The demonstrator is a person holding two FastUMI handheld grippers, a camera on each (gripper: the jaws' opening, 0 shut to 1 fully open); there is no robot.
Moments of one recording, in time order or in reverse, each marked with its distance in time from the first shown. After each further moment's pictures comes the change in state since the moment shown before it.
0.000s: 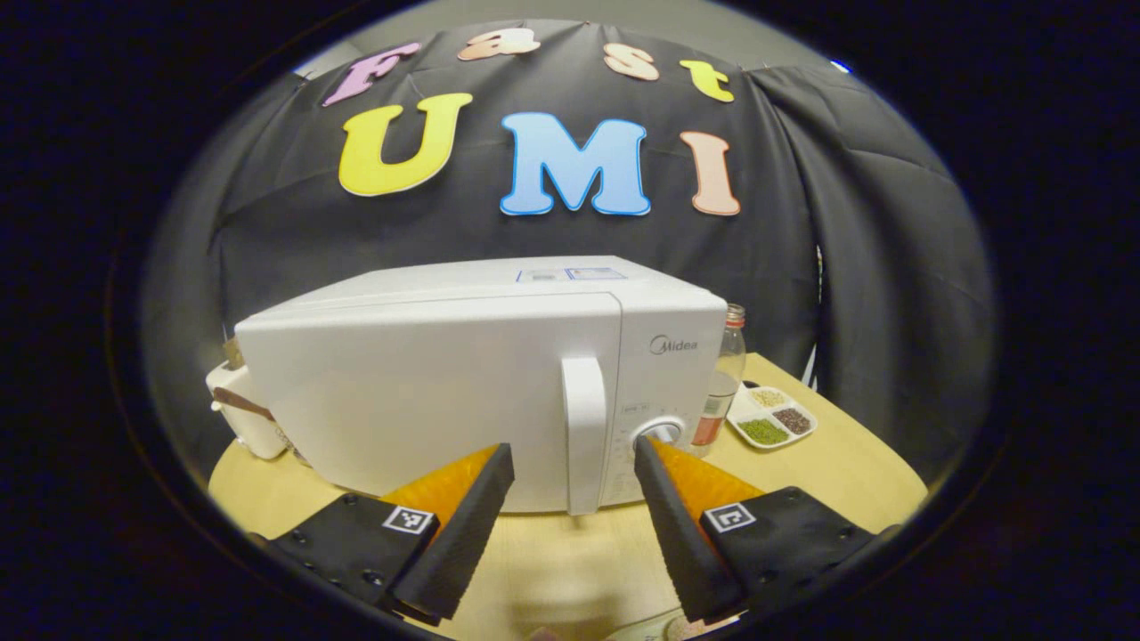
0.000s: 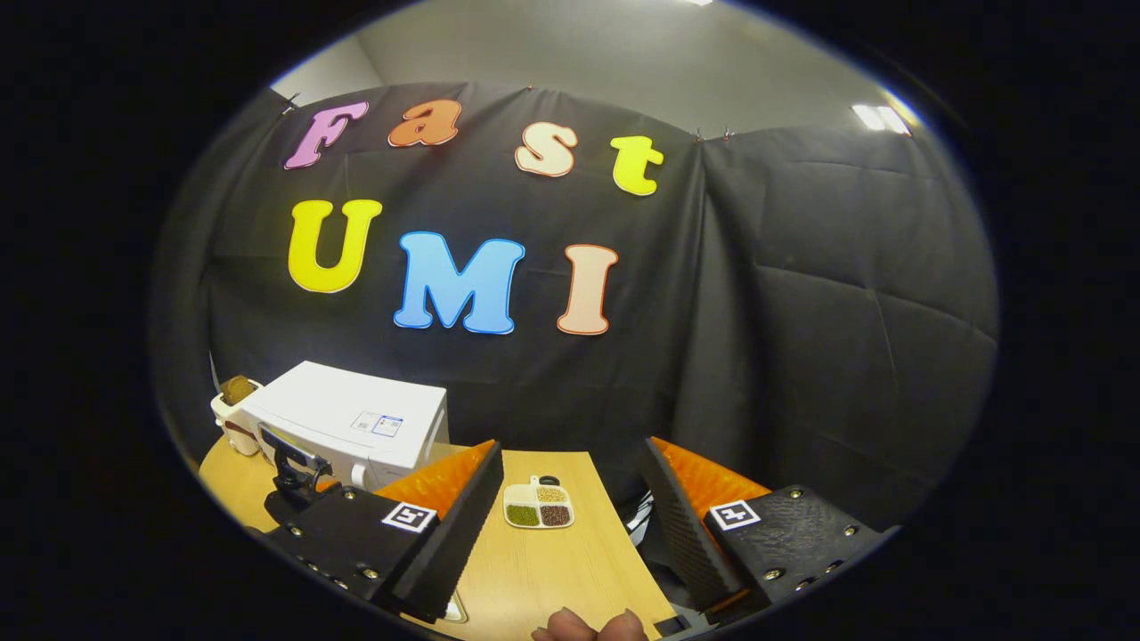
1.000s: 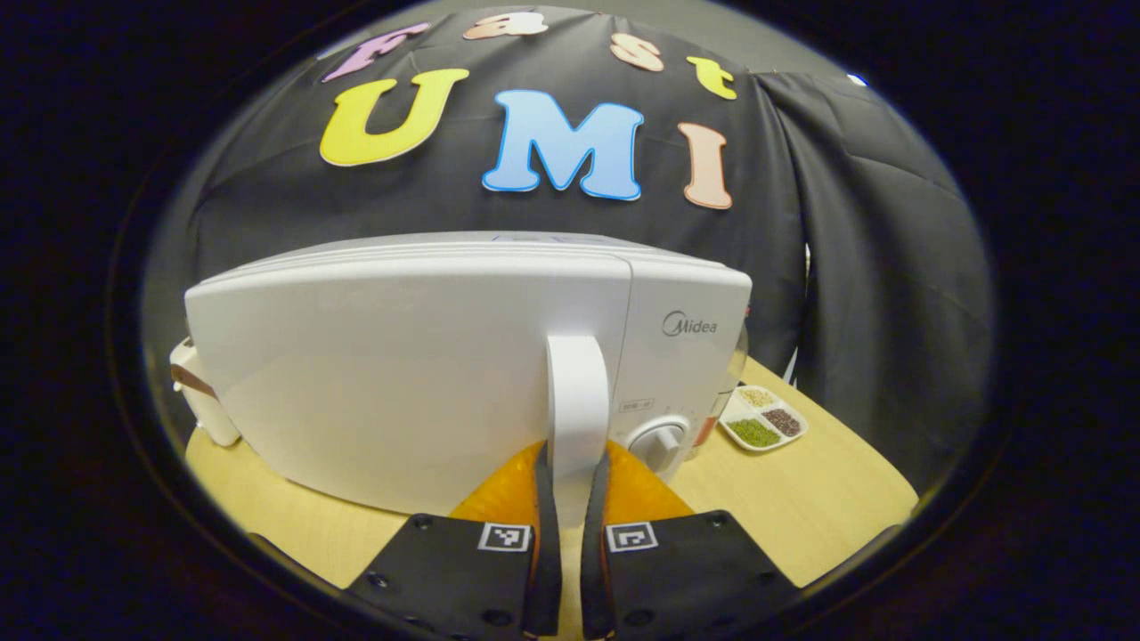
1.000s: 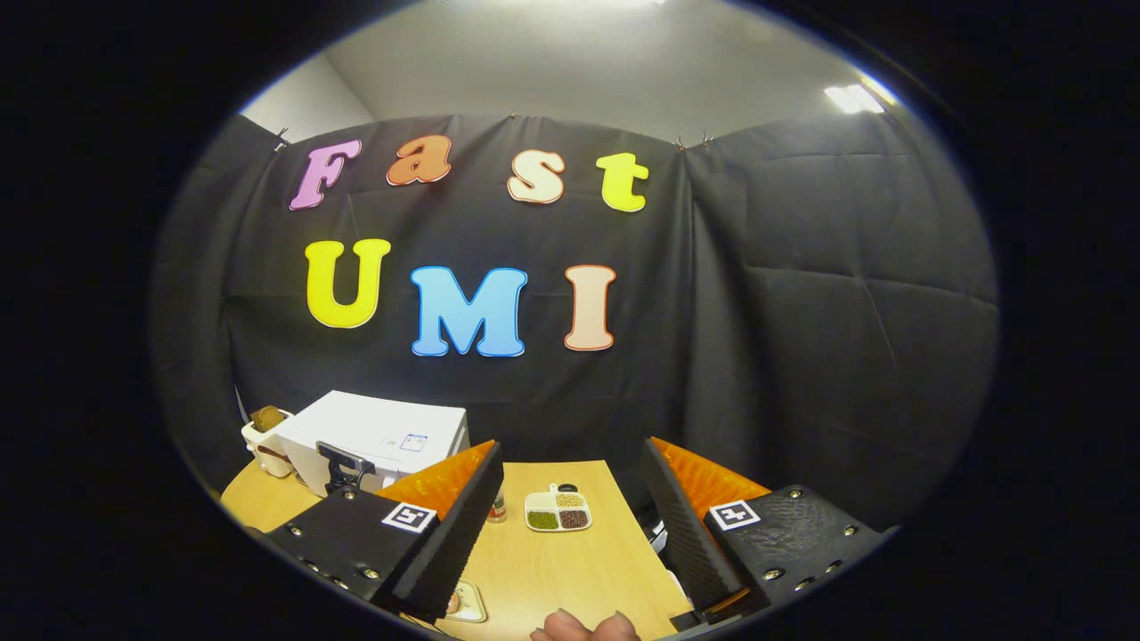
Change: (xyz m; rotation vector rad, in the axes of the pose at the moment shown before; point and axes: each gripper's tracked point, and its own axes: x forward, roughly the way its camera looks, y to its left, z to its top) left arm 0.032 -0.011 -0.018 -0.046 0.037 -0.106; right arm -0.059 -0.026 0.009 0.103 -0.083 0.074
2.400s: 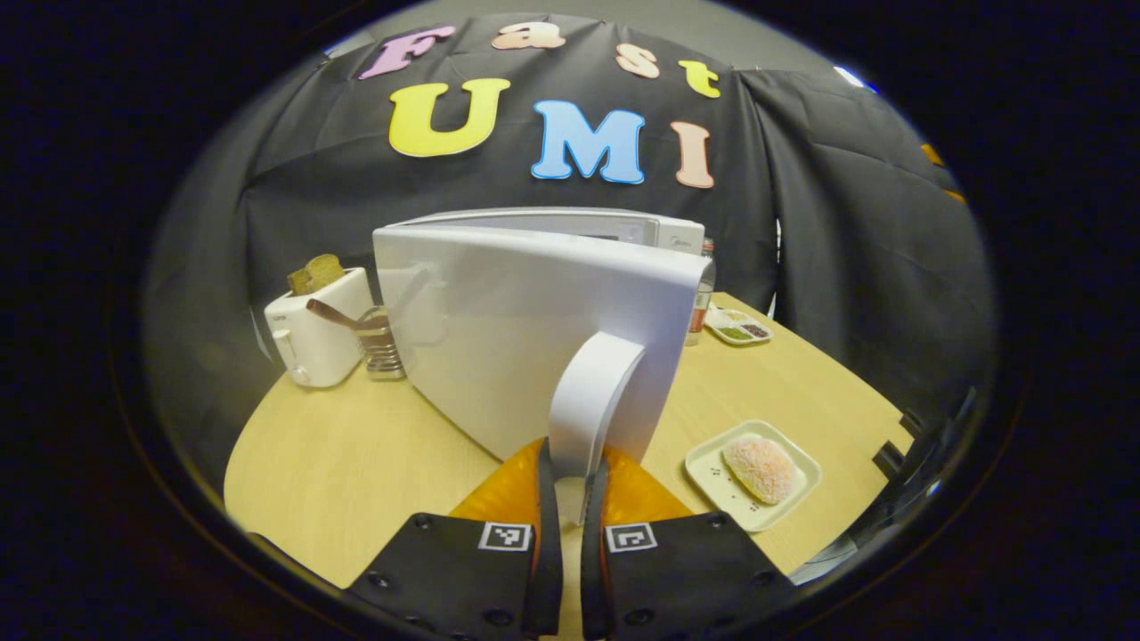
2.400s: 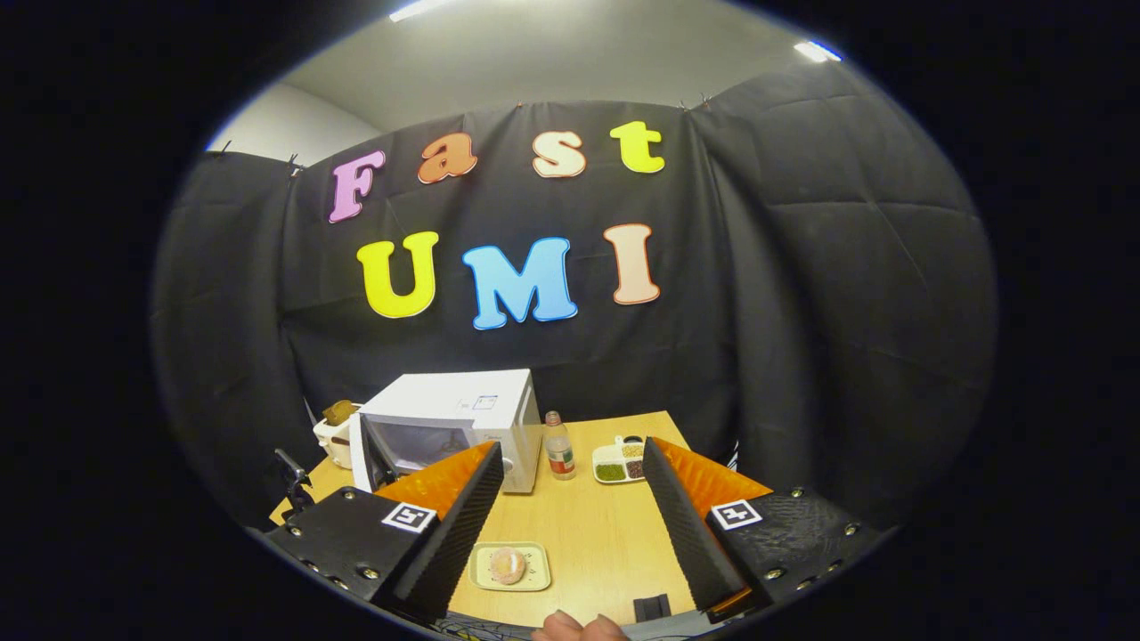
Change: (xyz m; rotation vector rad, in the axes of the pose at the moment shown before) left arm -0.271 0.111 -0.101 0.040 0.100 -0.033; right arm -0.059 0.055 -0.081 0.127 0.103 0.191
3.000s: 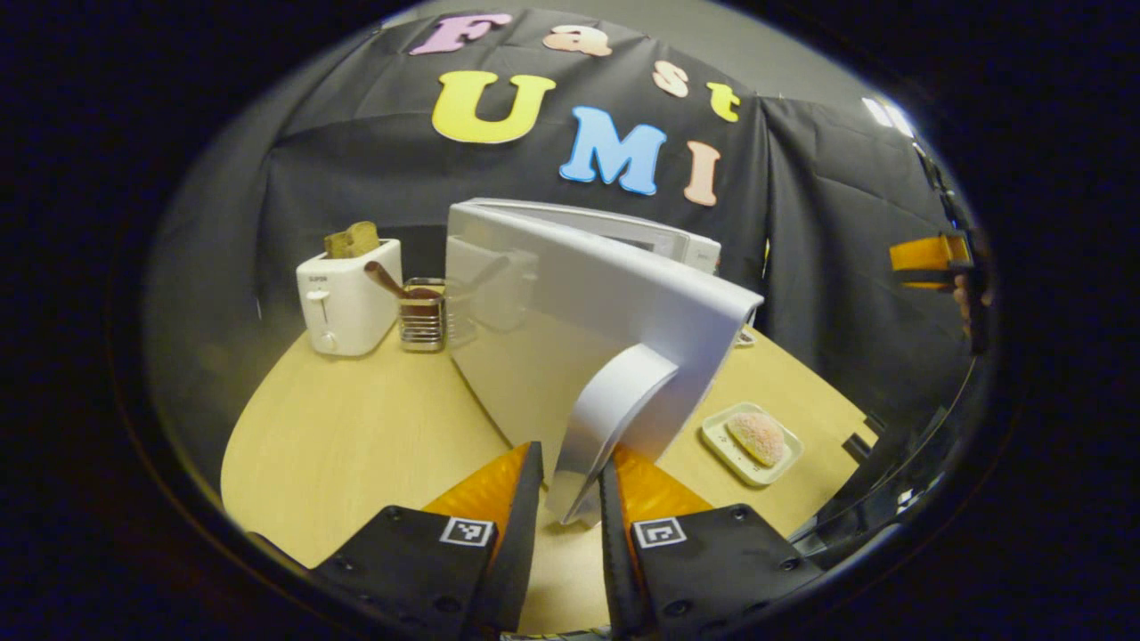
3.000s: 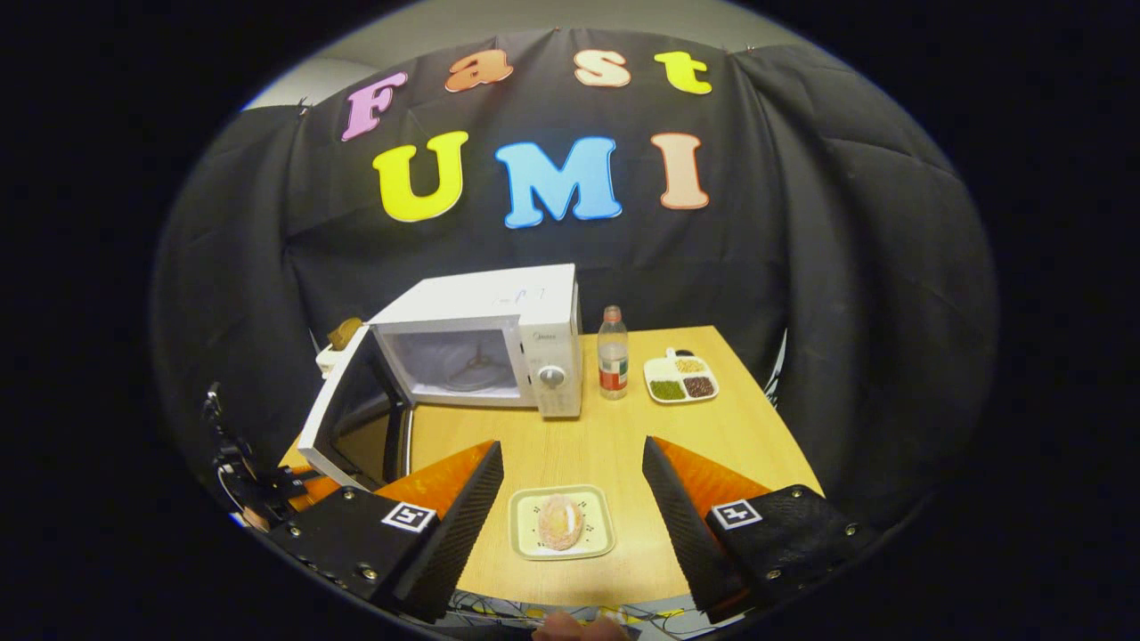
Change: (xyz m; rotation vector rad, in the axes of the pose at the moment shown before) left arm -0.083 0.101 -0.020 -0.136 -0.026 -0.036; right arm 0.070 0.090 -0.150 -0.037 0.302 0.036
